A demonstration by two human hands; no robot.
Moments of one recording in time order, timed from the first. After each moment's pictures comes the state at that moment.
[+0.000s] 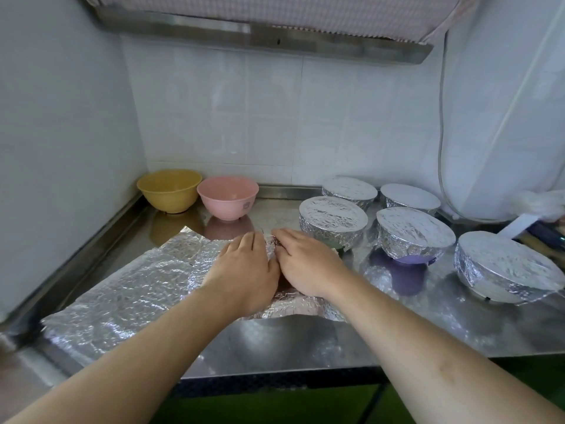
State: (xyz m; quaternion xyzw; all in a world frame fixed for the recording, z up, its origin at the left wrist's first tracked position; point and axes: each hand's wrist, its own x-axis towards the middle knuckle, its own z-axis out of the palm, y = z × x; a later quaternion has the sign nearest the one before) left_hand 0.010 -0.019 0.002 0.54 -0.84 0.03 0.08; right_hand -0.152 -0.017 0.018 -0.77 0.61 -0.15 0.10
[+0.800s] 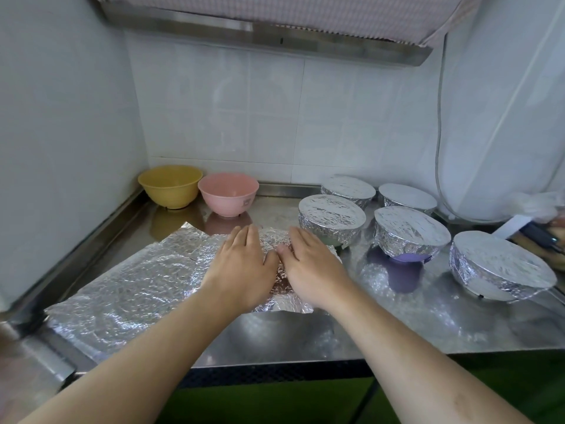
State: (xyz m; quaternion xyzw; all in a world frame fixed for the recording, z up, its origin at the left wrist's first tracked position) left_hand 0.010 -0.006 0.002 0.55 -0.82 -0.02 0.14; right_hand -0.149 0.006 0.005 -0.70 0.68 -0.19 0.10
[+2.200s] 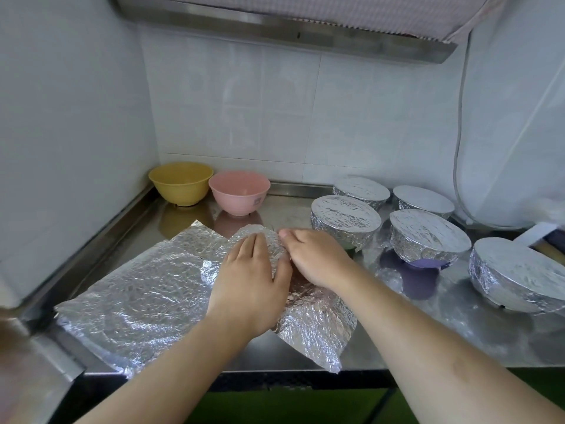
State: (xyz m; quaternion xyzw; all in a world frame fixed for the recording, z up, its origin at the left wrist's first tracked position) left_hand 0.014 0.017 -0.008 0.57 -0.77 -0.08 0.28; right_hand -0.138 -0.017 0.029 -0.73 0.63 -0.20 0.15
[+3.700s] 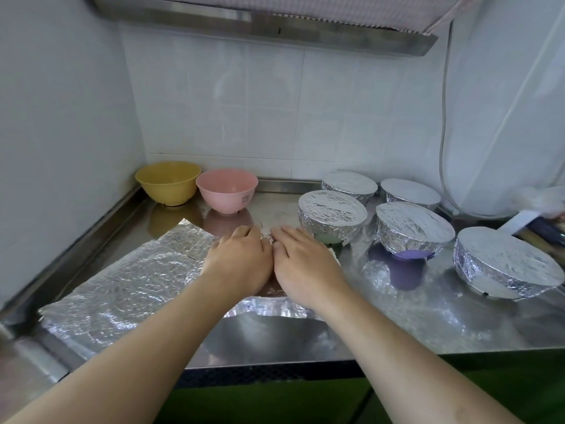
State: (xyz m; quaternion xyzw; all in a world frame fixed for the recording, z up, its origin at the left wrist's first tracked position) left_hand 0.009 -0.032 -0.002 0.58 -0.80 -0.03 0.15; right_hand -0.136 0.001 -0.001 -0.75 0.64 -0.17 0.00
